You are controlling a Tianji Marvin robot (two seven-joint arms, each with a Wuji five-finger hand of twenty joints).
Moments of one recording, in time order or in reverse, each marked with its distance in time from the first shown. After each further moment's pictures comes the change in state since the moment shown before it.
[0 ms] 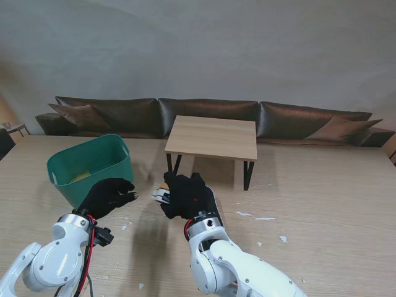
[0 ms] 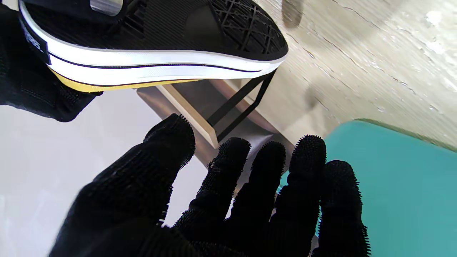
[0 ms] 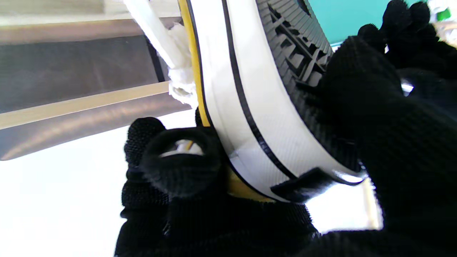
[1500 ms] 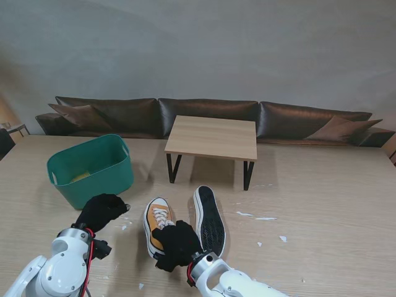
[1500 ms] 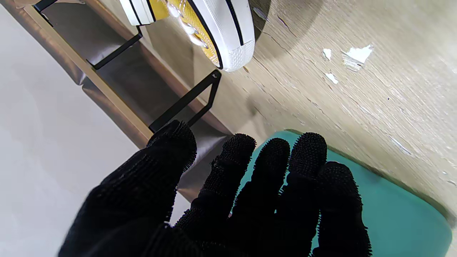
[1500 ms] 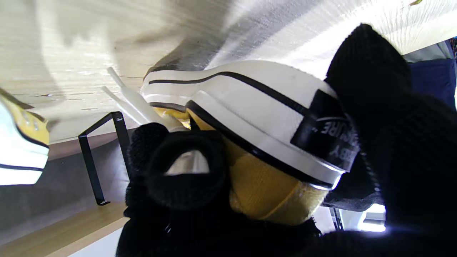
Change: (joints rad) left arm 0.040 -0.019 0.012 0.072 0.022 0.068 0.090; right arm -0.084 0.076 -0.078 0.071 0.015 -0.309 0.111; left_hand 0.028 0.061 -0.054 0.000 0.038 0.034 0.032 0.065 0.037 0.030 0.014 0.101 0.001 0.029 0.146 0.091 0.019 0.015 0.163 0.072; right_hand -0.010 -0.046 -0.003 -0.028 0.083 -0.010 0.032 -0.046 -0.036 0.047 -0.027 0.015 0.012 -0.033 0.046 0.049 0.000 -0.051 0.066 0.054
